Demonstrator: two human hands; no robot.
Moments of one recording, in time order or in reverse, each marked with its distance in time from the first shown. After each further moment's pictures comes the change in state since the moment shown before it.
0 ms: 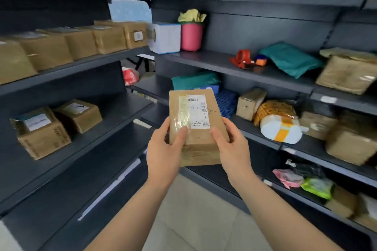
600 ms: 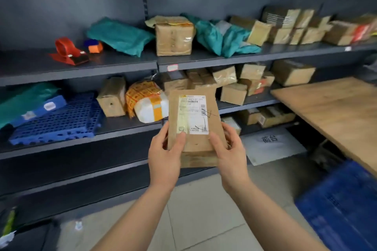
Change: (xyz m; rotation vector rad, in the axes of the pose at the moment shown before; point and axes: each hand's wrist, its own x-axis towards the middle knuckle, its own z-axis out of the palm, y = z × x) left_hand -0.046 0.023 0.254 -0.352 -0.857 -0.043; right_hand -0.040 0.037 -0.207 0.031 0.877 0.083
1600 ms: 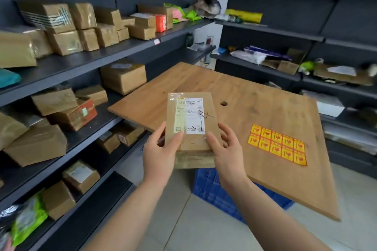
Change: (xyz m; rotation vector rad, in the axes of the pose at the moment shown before) left_hand -0.023 -0.010 0.549 -0.124 -0.850 0.039; right_hand 0.150 -0.048 -0.480 -0.062 0.796 -0.038
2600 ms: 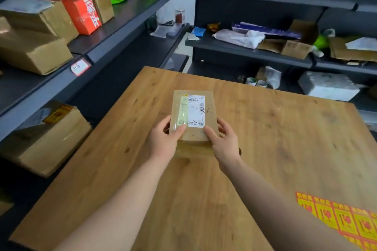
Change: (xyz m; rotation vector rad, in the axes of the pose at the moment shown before) left_hand 0.524 -0.181 0.185 0.194 -0.287 -0.161; right_hand 0.520 0.104 0.055 -0.102 0.286 0.223
